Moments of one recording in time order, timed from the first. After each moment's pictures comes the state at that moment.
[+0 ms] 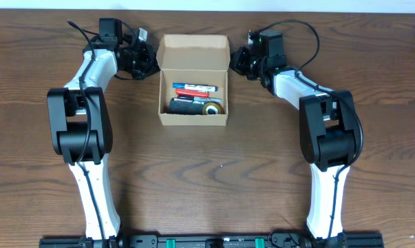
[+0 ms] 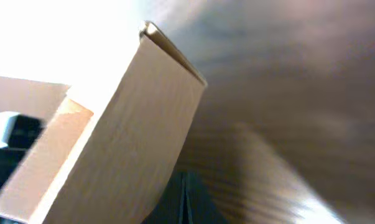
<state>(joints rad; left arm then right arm) 0.02 2.35 1.78 -0.55 0.83 -0.44 0.21 2.29 1.51 0.16 -0.58 0.78</state>
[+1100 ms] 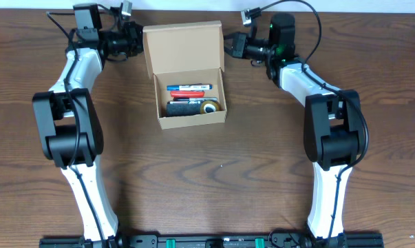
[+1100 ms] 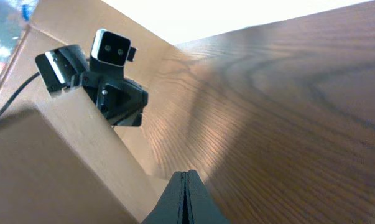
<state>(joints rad) 0.09 2.29 1.78 -0.16 1.20 -0.54 0.17 2.29 1.61 0.36 -1.02 0.69</state>
